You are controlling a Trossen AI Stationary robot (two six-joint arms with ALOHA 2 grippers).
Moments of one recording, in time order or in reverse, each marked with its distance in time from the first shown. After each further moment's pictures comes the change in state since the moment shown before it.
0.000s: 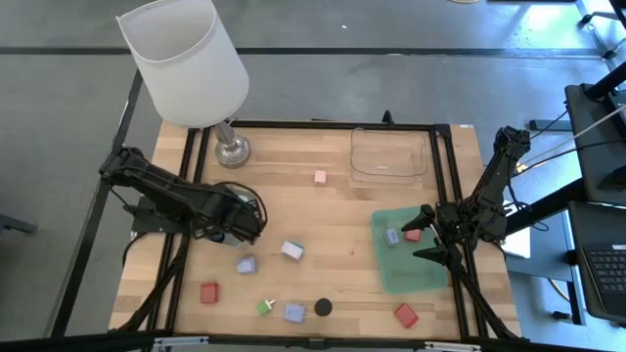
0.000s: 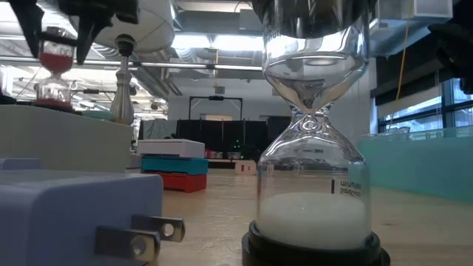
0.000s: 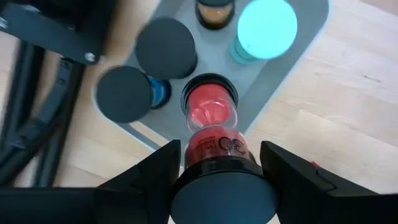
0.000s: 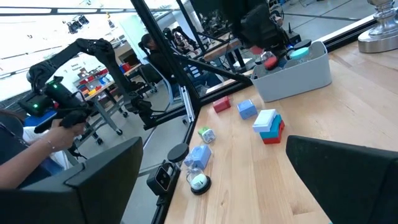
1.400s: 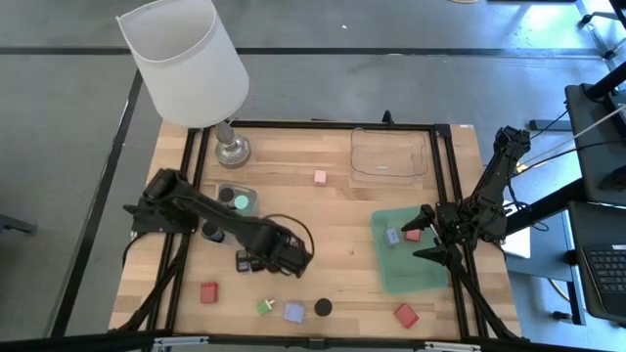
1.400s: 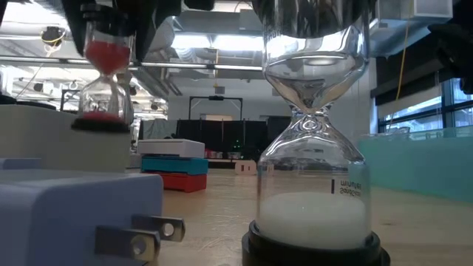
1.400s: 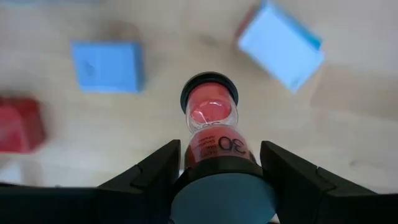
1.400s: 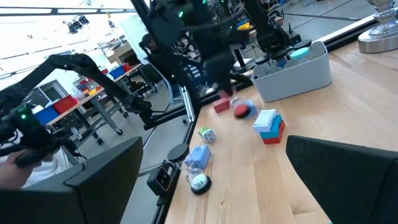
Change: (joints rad) left arm -0.040 0.420 0.354 0.252 0.159 0.135; right arm 0.000 0.000 0.000 0.000 0.000 0.000
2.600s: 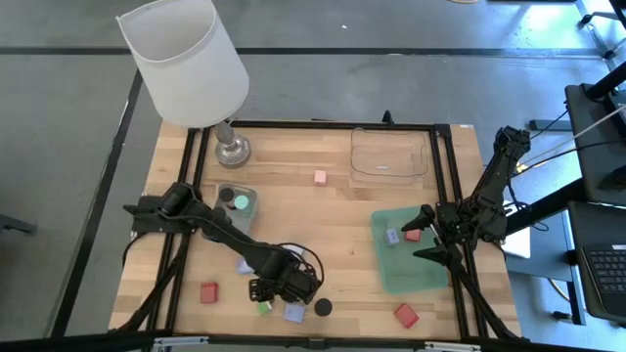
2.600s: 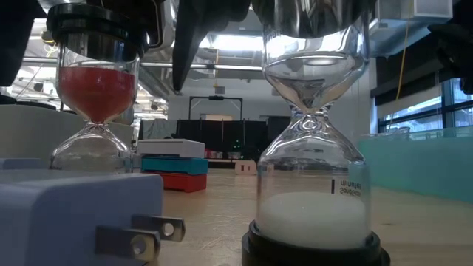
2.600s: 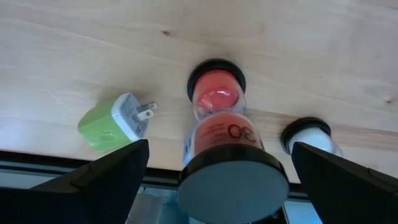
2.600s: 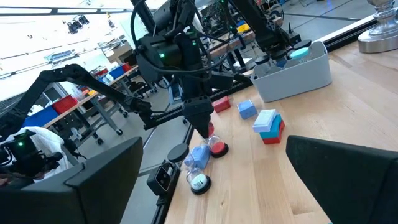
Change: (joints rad) left arm -0.090 0.159 0.001 0.327 0.119 -0.110; right arm 0.000 0.000 0.000 0.000 0.000 0.000
